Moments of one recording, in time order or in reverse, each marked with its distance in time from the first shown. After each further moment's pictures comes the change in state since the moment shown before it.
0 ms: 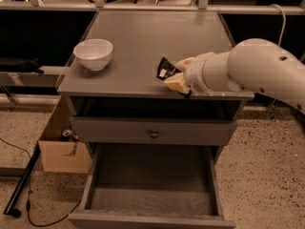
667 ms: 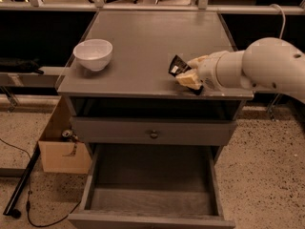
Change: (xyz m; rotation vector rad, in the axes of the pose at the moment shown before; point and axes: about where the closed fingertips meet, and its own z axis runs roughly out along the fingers) arm 0.020 -0.033 0.001 0.027 -0.014 0.086
